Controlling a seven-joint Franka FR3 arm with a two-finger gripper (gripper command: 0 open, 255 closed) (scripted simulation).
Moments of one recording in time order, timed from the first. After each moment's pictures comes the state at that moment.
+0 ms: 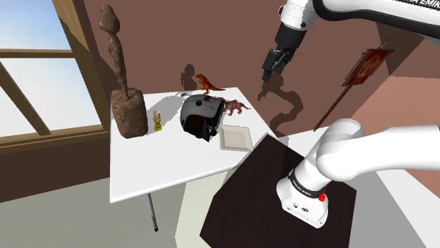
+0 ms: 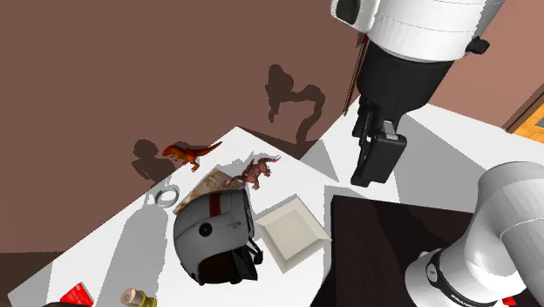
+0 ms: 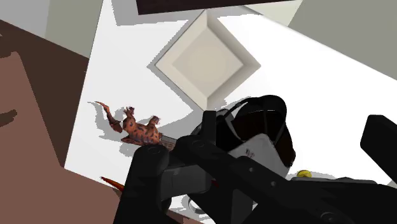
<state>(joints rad) 0.00 -0.83 -0.05 -2.41 -0.06 1.61 0.05</state>
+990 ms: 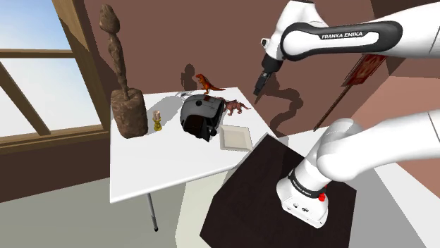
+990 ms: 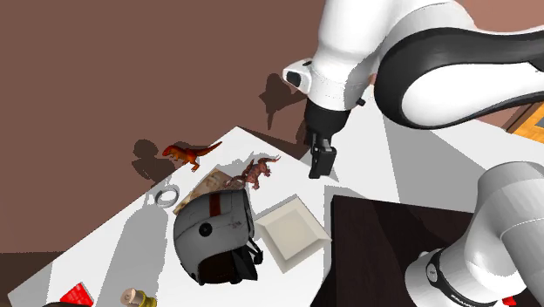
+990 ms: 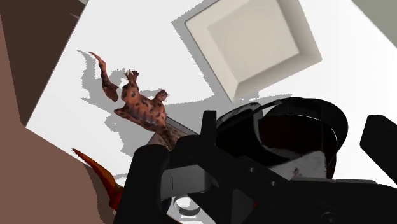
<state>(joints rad) 0.00 -0.64 -0.32 -2.60 -0.21 2.07 -0.34</state>
